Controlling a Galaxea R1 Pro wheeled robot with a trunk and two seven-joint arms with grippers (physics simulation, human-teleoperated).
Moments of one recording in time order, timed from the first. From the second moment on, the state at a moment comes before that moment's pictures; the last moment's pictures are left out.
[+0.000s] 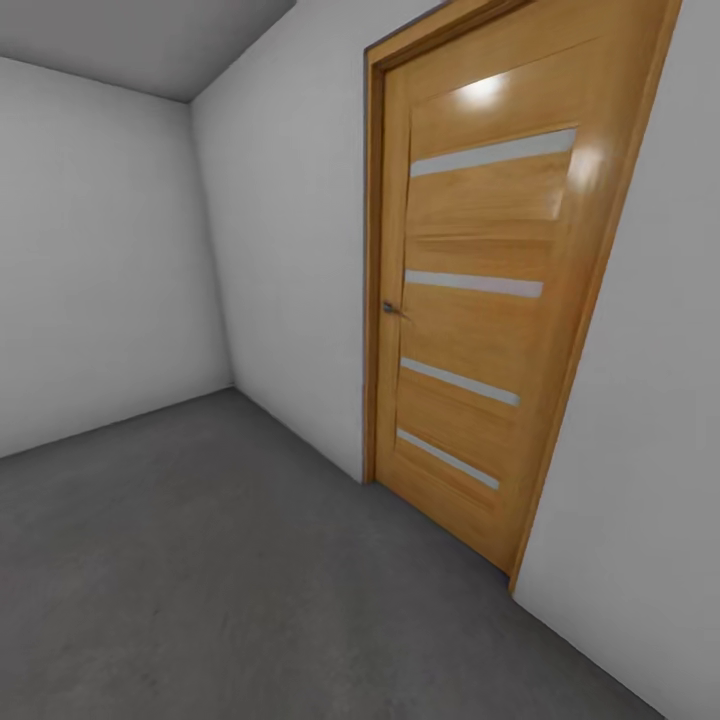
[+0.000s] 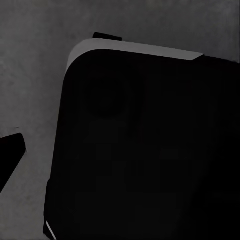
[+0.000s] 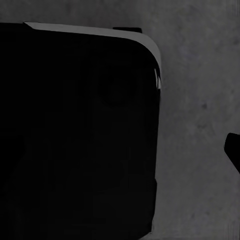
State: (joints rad) left arm 0.00 -0.01 0.03 -0.03 0.16 -0.10 0.00; right arm 0.00 -0.02 0.01 0.00 0.01 -0.12 0.01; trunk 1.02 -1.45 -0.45
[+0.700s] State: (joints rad) left arm 0.00 -0.01 0.03 -0.03 0.16 -0.10 0.00; right arm 0.00 -0.02 0.00 0.00 0.01 -0.12 -0.01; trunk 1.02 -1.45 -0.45
